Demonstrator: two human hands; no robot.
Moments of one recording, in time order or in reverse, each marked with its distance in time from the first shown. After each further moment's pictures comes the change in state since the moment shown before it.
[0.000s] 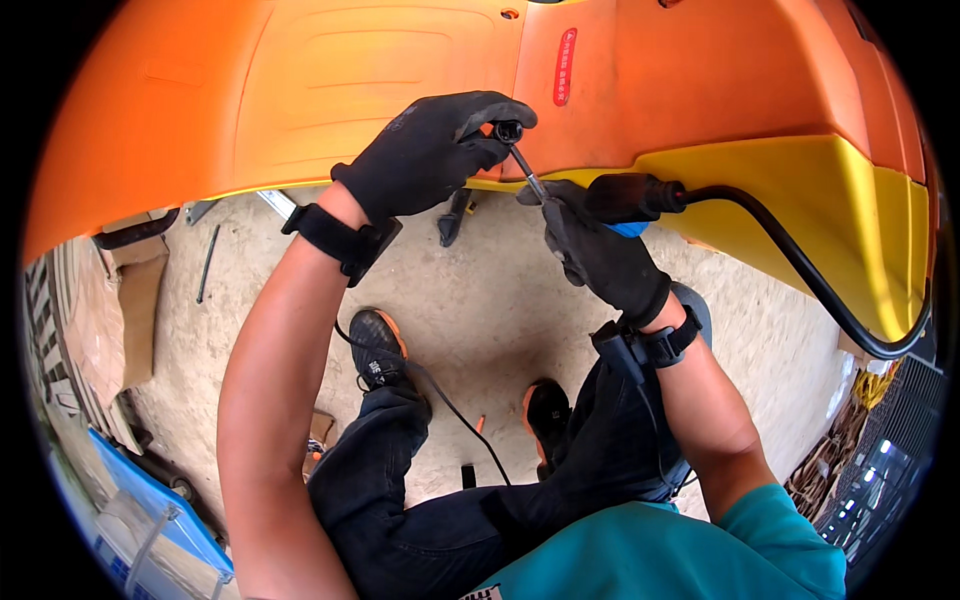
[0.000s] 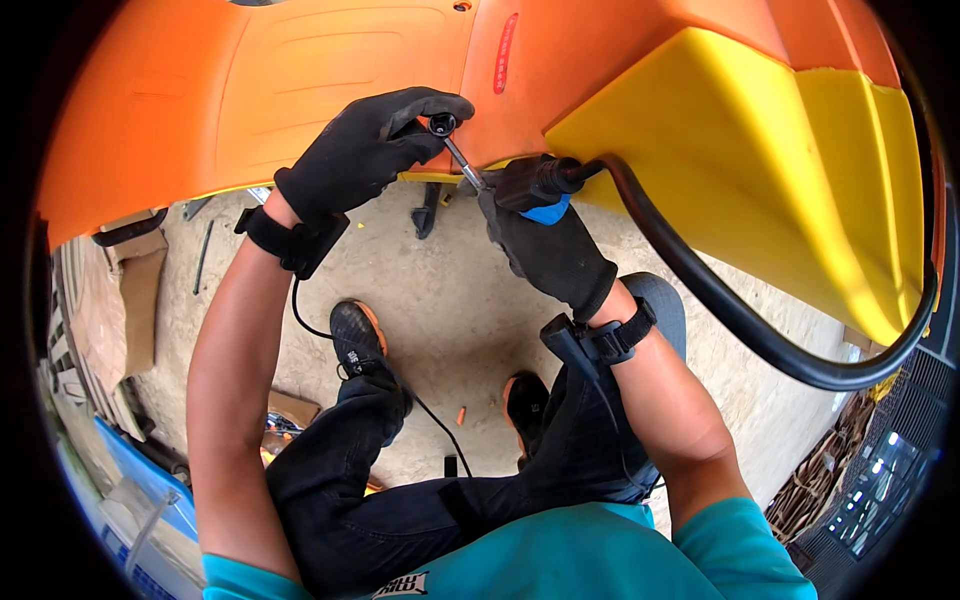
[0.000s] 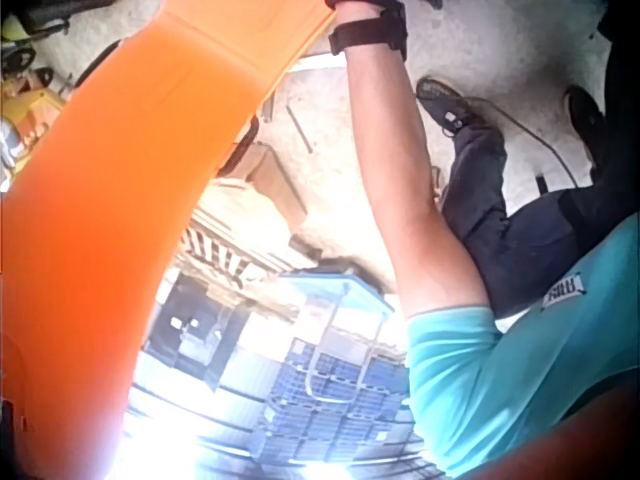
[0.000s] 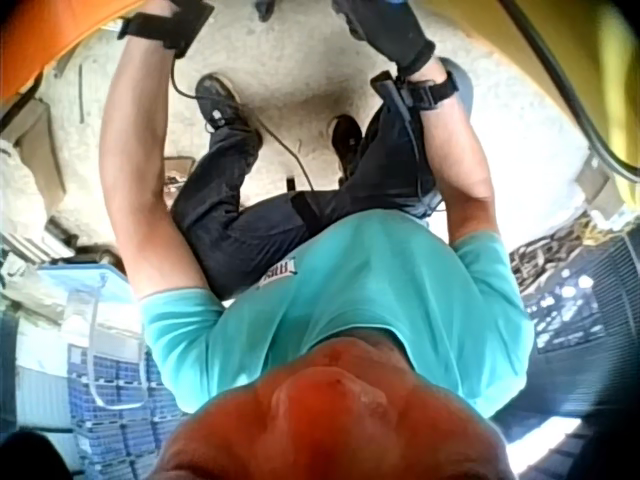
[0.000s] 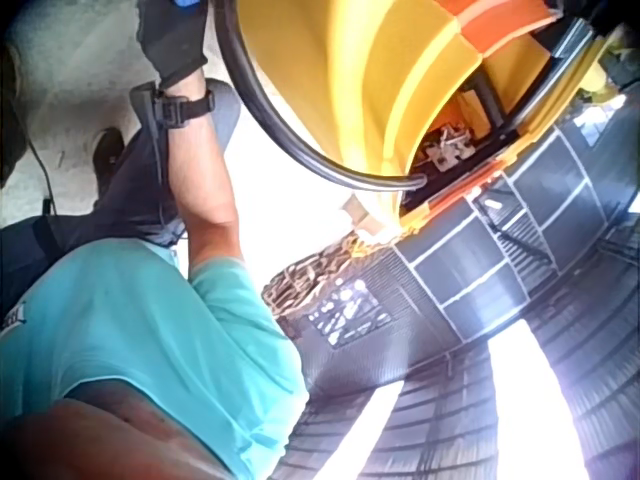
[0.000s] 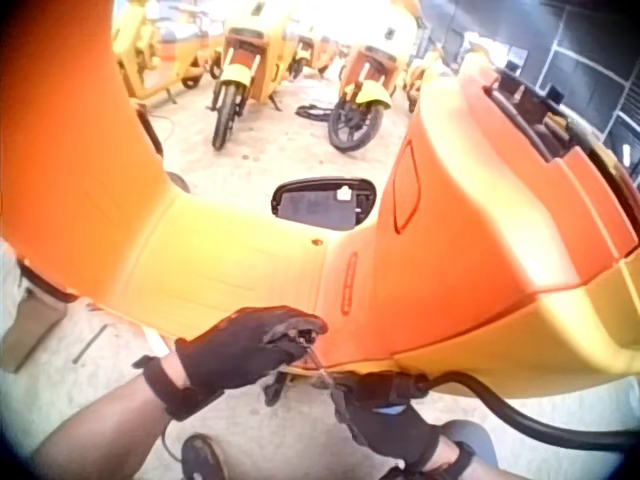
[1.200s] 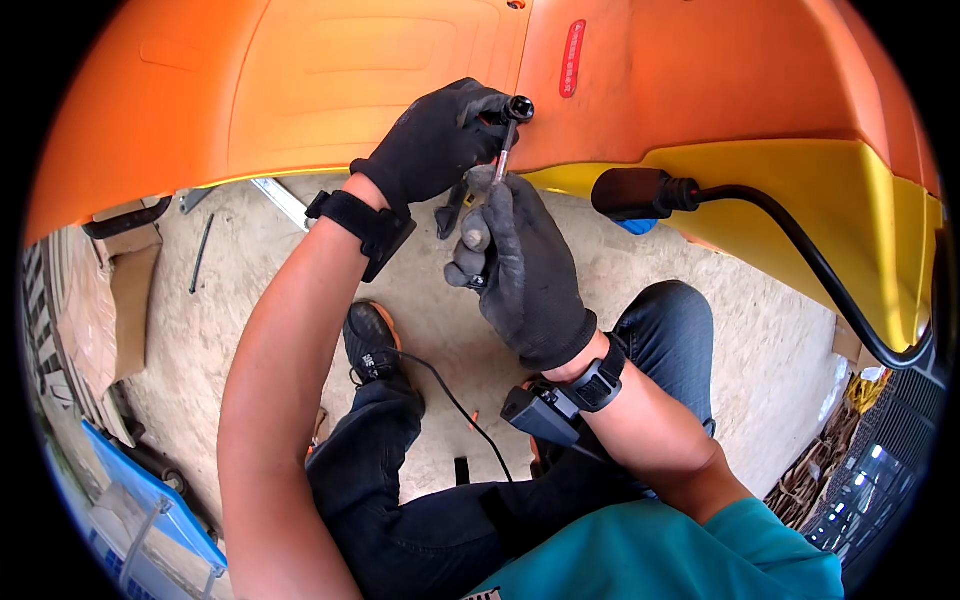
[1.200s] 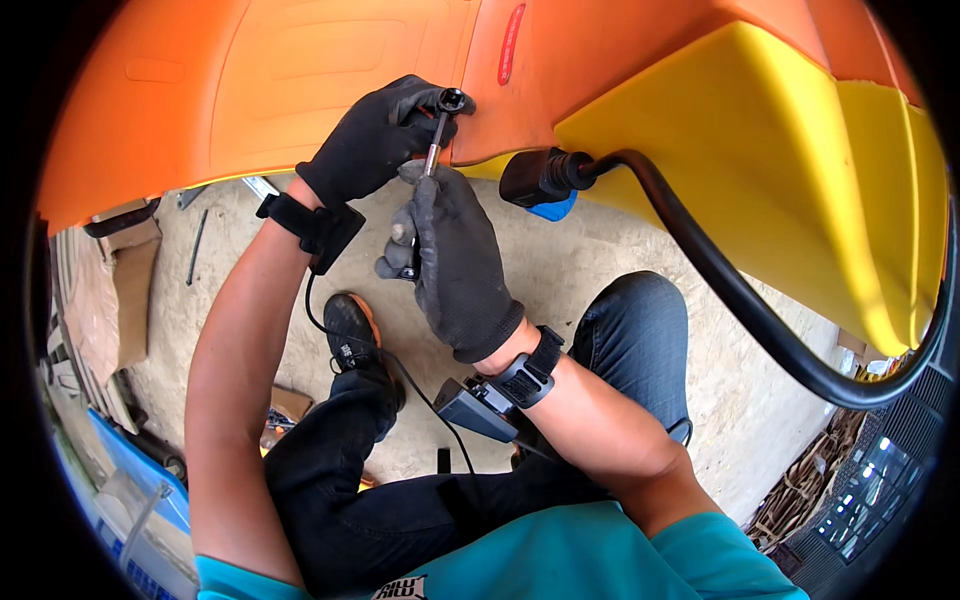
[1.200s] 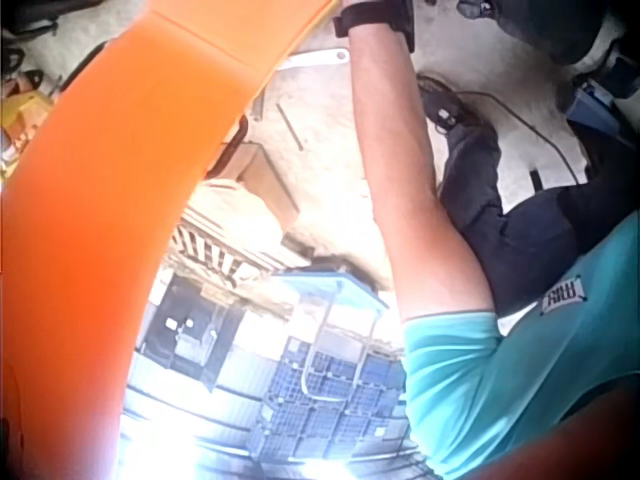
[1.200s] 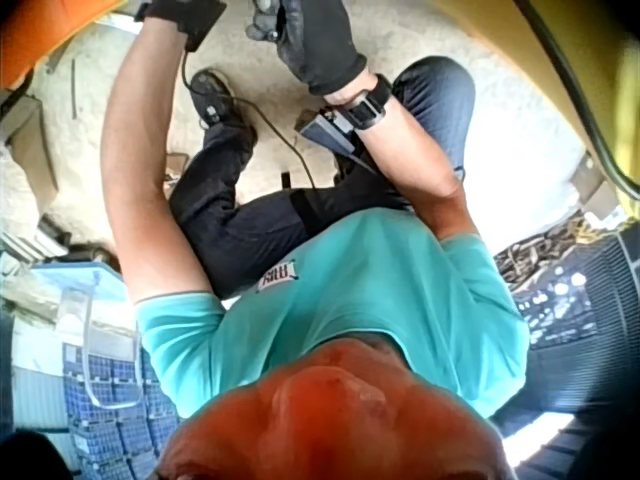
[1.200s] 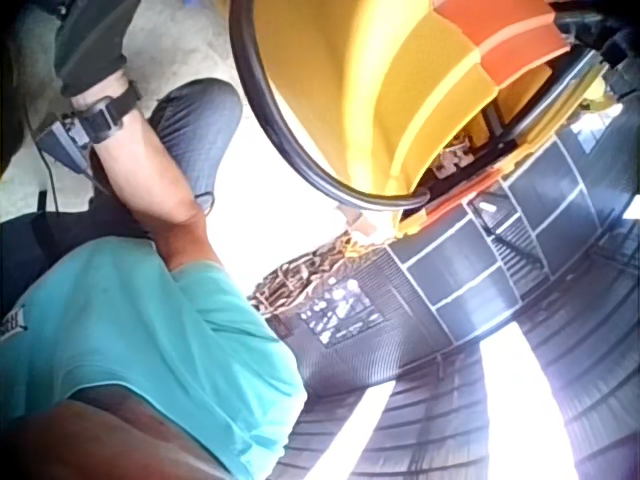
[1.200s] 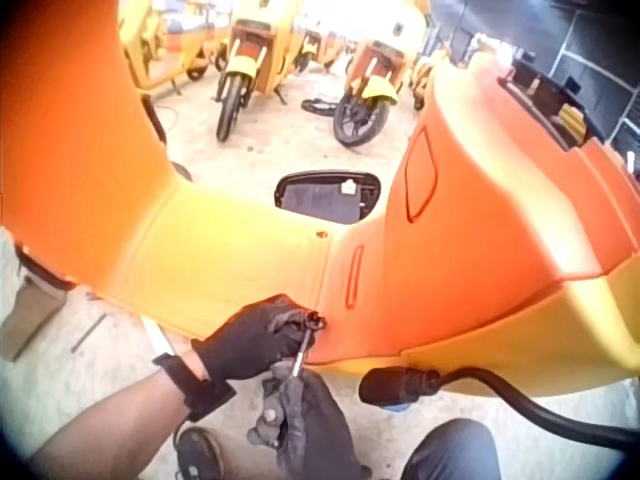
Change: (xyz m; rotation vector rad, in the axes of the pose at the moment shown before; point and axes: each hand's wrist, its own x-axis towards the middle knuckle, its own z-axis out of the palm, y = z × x) left_hand 0.005 -0.035 0.021 0.033 0.155 -0.008; right_hand 0.013 -0.096 0.033 1.831 0.205 0.293
